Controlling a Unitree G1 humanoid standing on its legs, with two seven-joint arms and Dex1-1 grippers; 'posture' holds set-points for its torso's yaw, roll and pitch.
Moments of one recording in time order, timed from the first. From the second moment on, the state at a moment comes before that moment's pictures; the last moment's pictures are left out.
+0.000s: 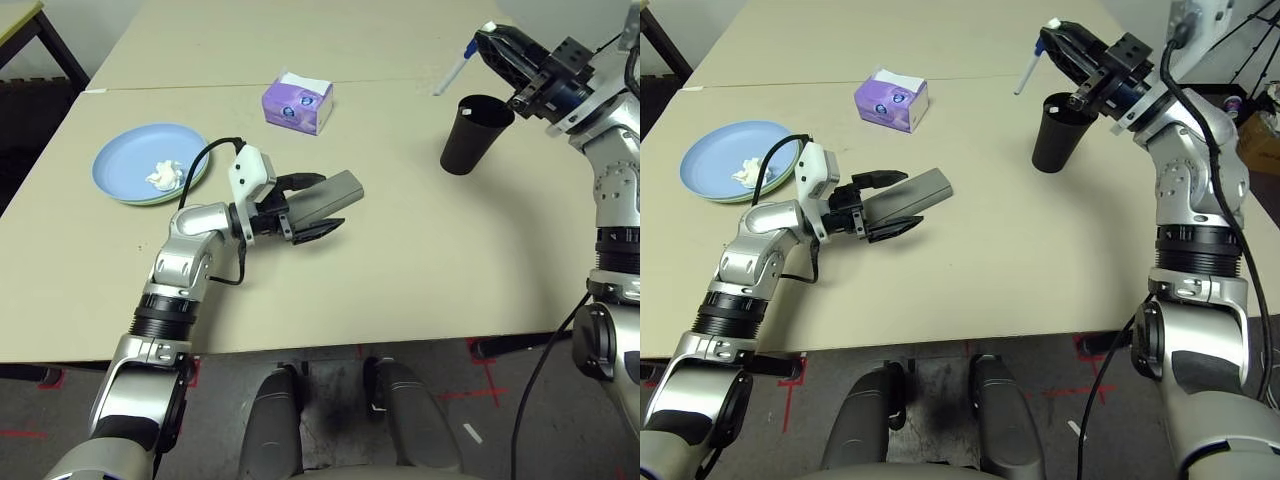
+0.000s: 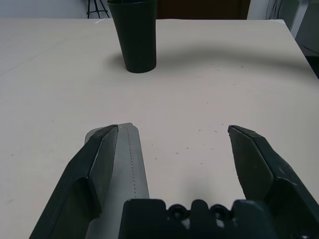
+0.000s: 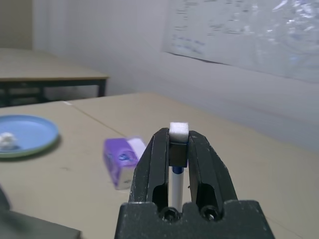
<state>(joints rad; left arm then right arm) -0.59 0.44 -0.06 0.21 -0.29 0.10 -1.10 -0.82 -0.54 -0.25 0.22 0.39 0.14 0.78</state>
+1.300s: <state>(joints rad) -0.59 0.44 -0.06 0.22 -0.29 0.10 -1.10 -0.63 -0.54 -0.24 0.15 0.31 0.13 0.49</state>
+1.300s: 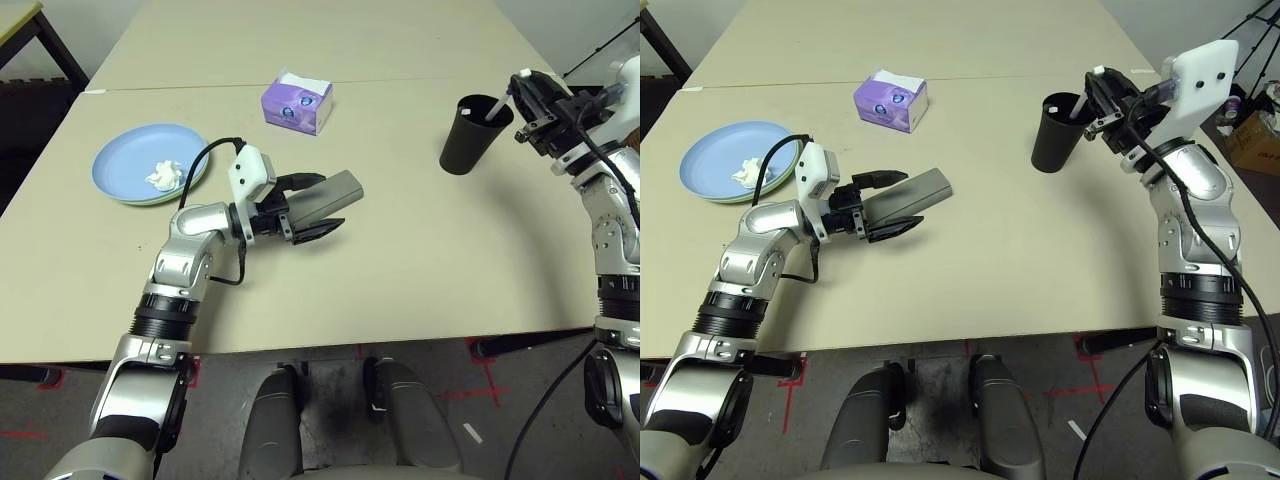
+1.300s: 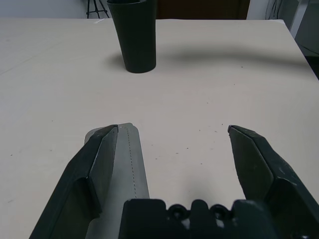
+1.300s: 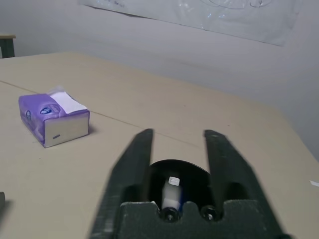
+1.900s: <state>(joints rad) -0.59 0.41 0.00 0.20 -0.29 0.10 -0.96 -0.68 -0.47 -0.21 0.18 0.32 0.12 0.53</state>
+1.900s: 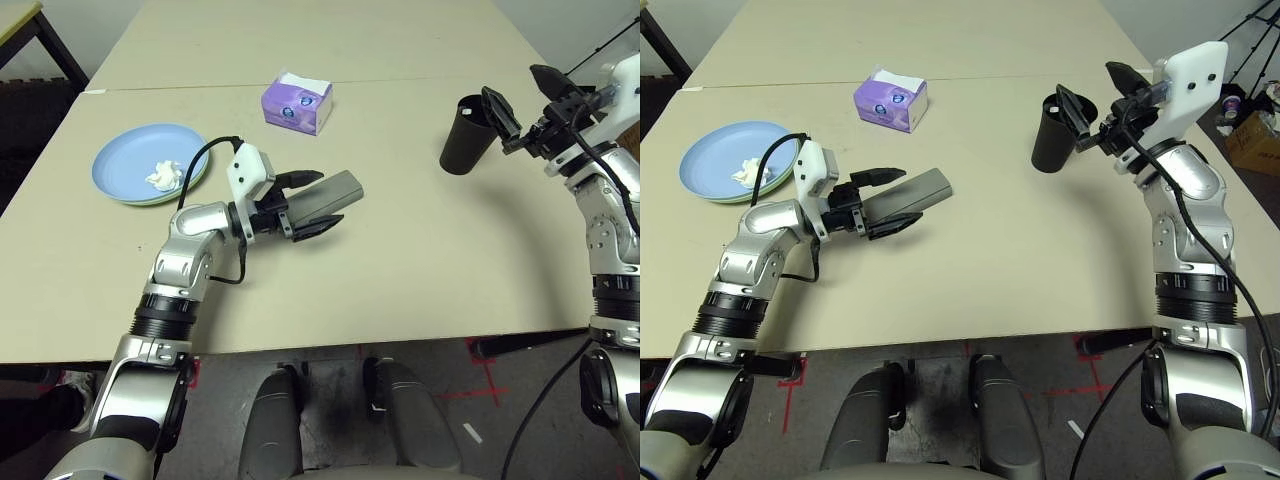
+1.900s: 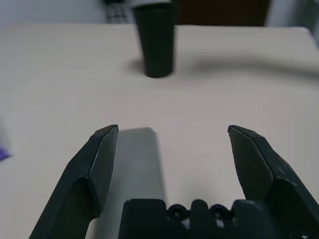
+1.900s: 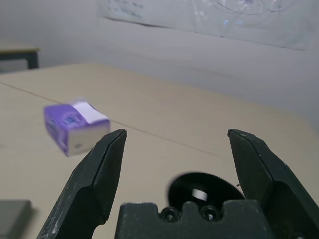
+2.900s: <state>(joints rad) -0.29 0.31 0.39 0.04 -0.21 -0.02 -0.16 -0.47 -0.35 -0.39 0.39 0.33 -0.11 0.28</state>
